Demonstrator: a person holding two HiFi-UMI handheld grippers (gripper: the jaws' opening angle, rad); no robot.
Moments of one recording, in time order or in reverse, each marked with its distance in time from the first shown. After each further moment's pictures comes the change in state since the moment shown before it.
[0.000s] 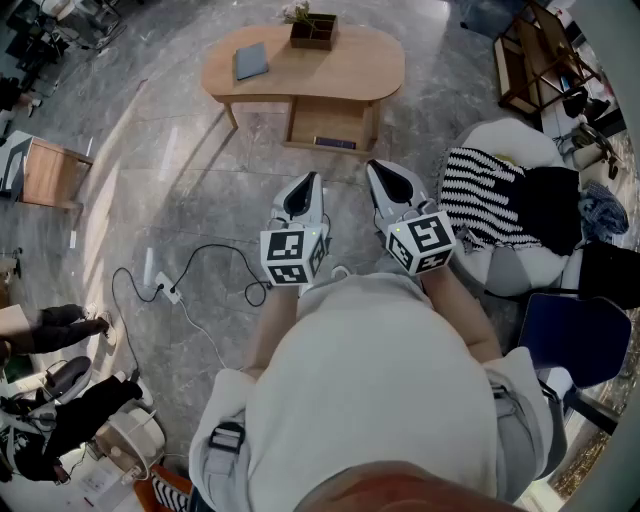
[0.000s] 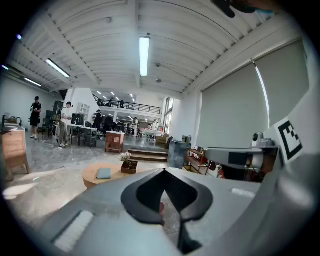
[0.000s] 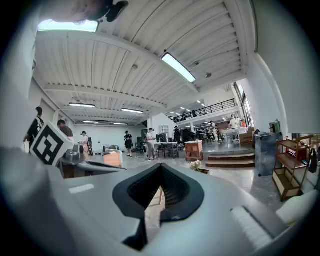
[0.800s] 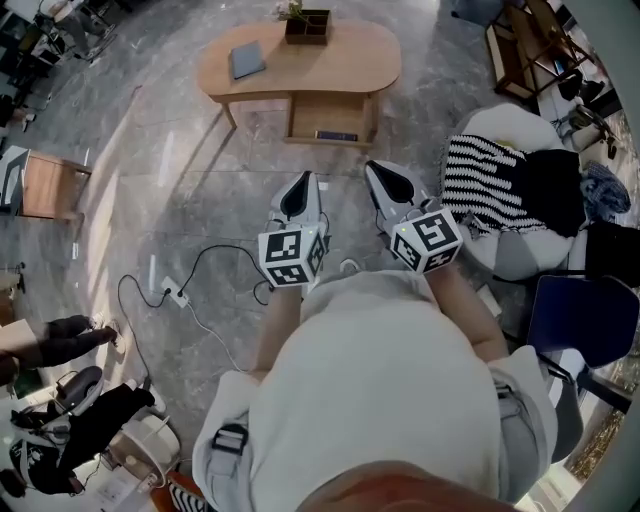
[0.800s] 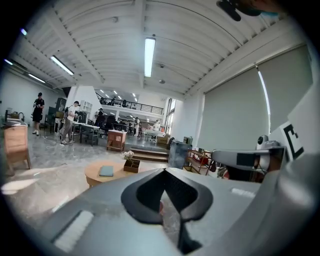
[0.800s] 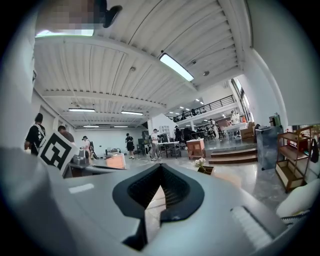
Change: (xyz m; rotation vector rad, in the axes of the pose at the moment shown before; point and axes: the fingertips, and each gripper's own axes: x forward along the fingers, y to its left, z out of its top) left arm -0.027 0.024 -0.007 -0.037 -0.002 0.013; right arm -0.005 0.036 -0.004 0.055 0.000 0.023
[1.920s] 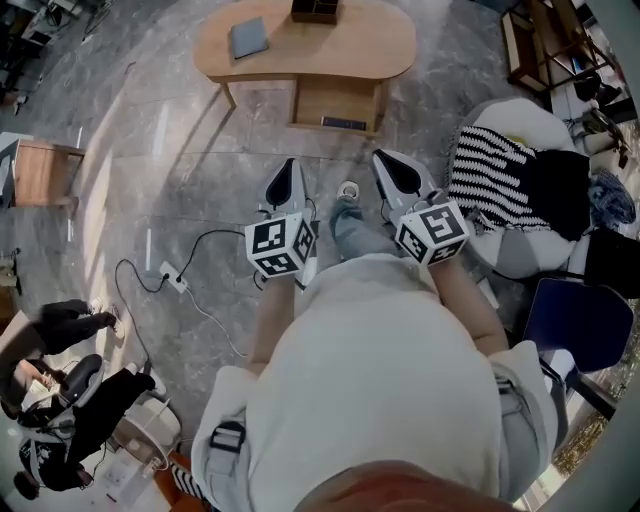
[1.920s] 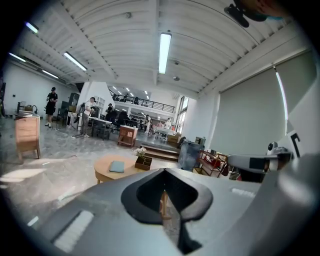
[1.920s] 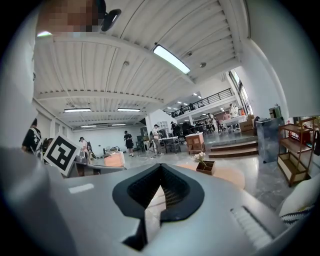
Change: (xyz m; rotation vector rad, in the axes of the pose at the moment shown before) left arm 0.049 0.084 -0.005 -0.100 0.023 0.109; right arm 0.069 -0.037 -0.018 0.053 0.054 -0.007
